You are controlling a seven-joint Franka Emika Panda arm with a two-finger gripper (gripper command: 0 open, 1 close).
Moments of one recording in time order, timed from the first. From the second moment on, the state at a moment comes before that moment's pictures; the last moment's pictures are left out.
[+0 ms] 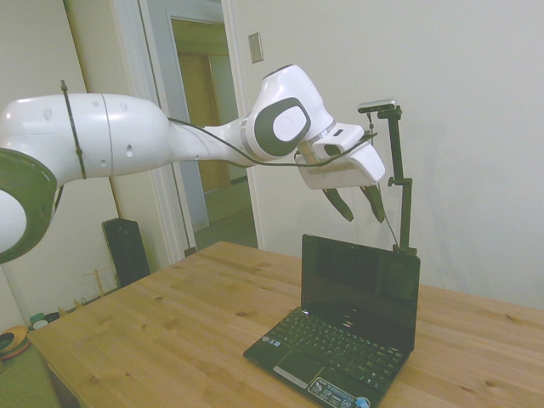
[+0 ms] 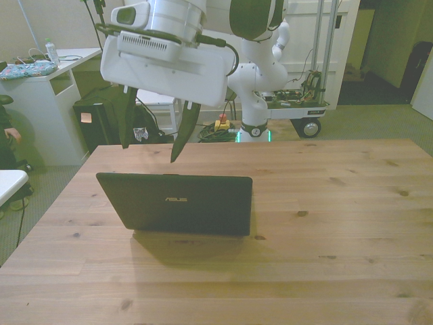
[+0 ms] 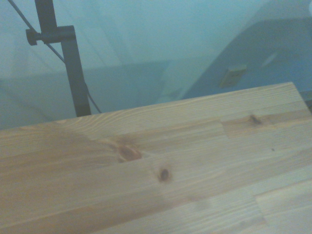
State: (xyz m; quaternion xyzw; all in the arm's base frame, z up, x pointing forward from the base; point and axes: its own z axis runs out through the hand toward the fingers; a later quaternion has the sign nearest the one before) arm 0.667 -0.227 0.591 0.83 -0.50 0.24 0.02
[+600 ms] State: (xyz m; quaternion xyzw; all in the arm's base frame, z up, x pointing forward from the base) arm 0.684 -0.231 0.556 0.83 -0.52 0.20 -0.02
